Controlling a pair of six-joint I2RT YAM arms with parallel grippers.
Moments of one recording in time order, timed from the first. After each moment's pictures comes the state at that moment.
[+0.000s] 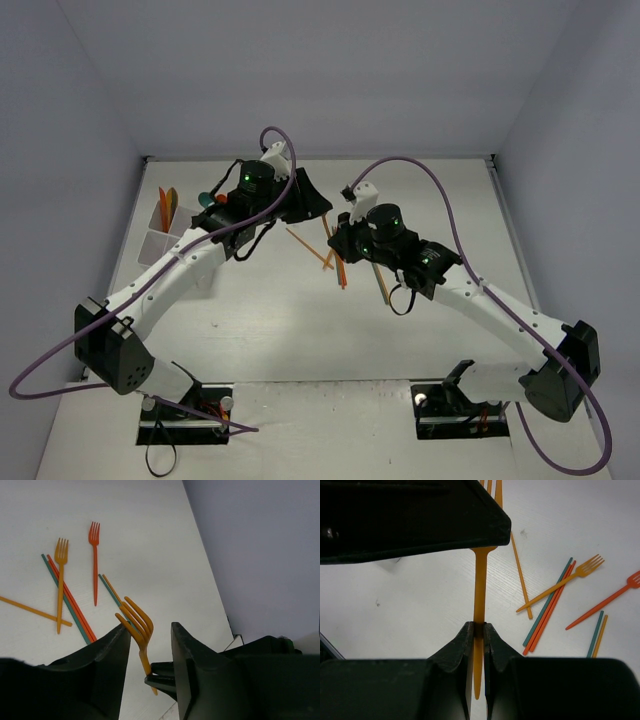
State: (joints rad) left arm -0.60 1.45 1.37 -0.29 0.23 -0.71; right arm 0.76 1.25 1.04 -0.24 0.01 0.26
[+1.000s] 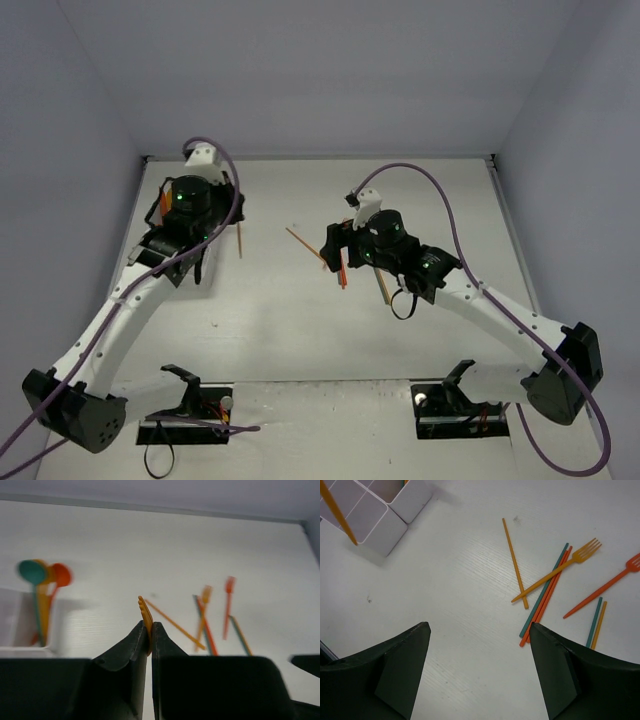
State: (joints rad) left arm -0.39 1.13 1.19 -0.39 -0.14 -0.34; right arm 0.74 1.23 0.98 -0.22 0.02 0.29
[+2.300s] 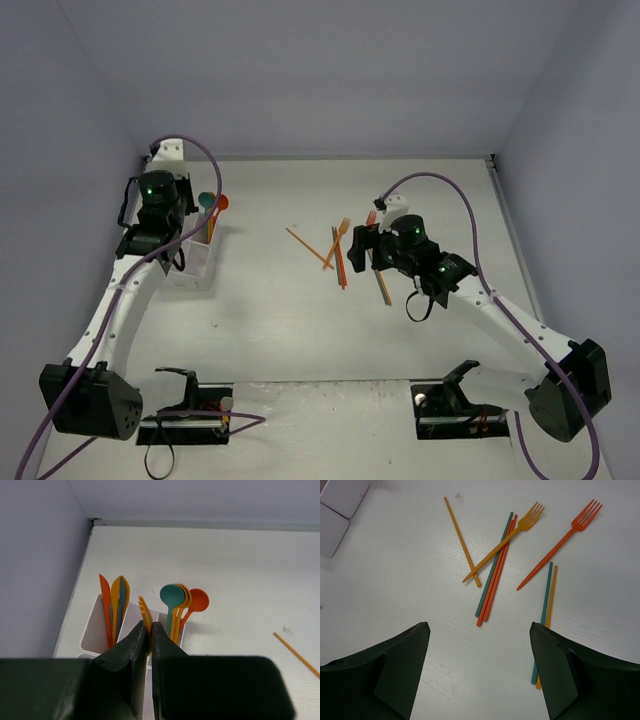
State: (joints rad) left arm -0.11 1.19 1.10 -0.22 -0.24 0.01; right arm 0.59 1.15 0.84 -0.24 0.03 0.28
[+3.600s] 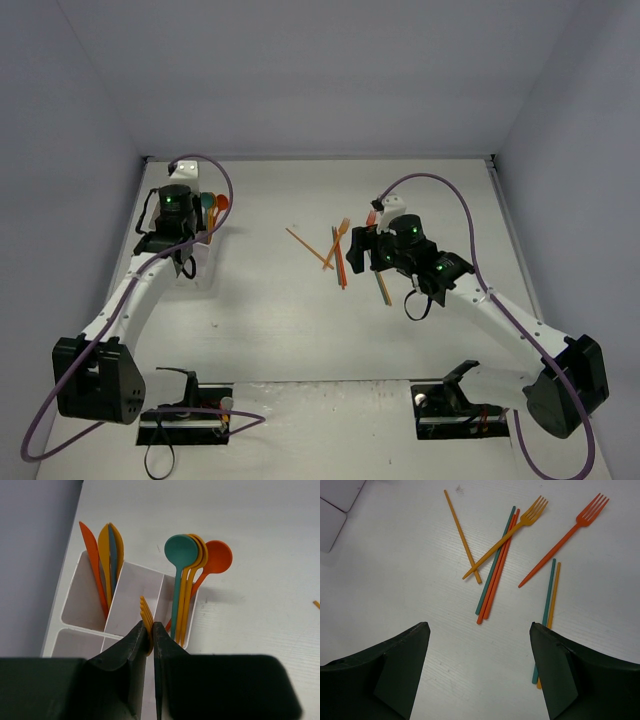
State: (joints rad) left arm -0.11 1.25 0.98 -0.19 -0.29 0.01; right arm 0.59 1.17 0.84 -0.24 0.01 0.28
